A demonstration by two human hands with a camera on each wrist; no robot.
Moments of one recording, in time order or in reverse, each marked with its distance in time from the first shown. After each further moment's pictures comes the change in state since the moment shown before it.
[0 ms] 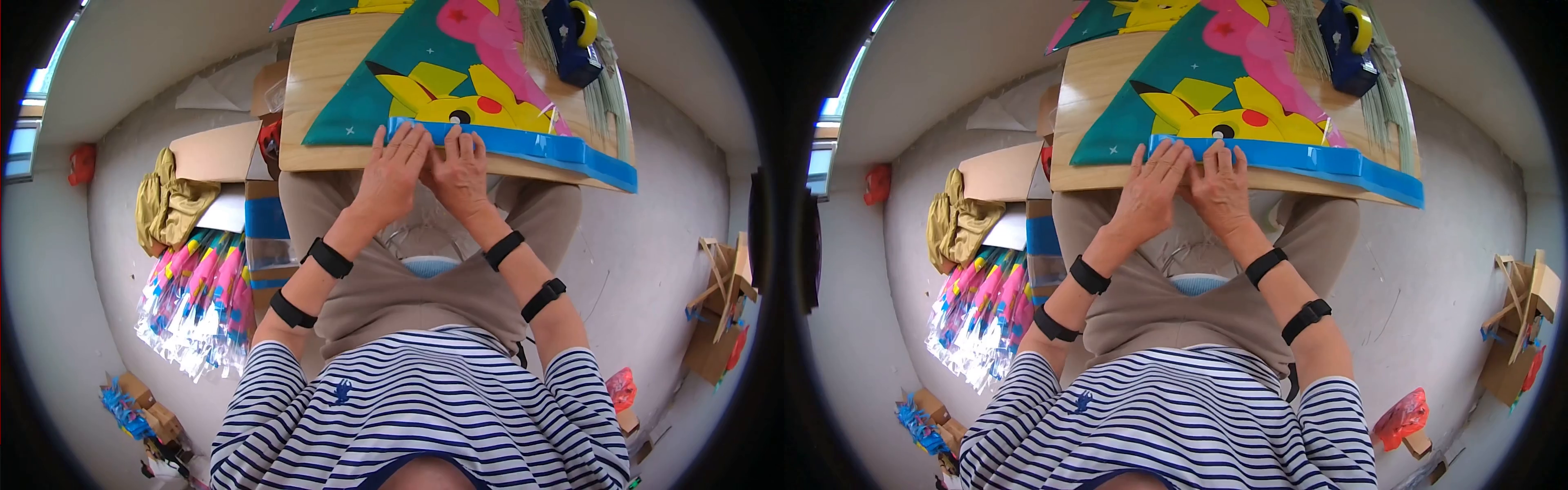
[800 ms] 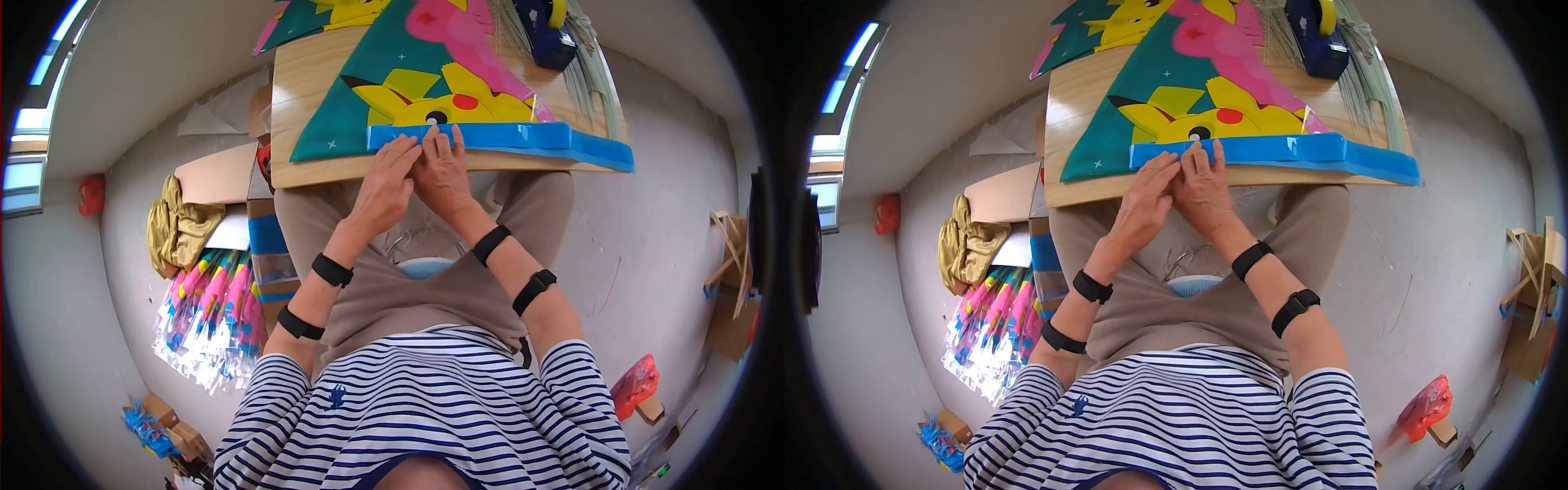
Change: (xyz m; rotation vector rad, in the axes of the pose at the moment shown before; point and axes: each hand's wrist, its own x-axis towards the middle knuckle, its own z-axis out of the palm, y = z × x) left_hand 0.010 0.017 0.004 -0.364 0.044 -0.007; right_hand -0.006 0.004 0.005 0.008 -0.032 0.023
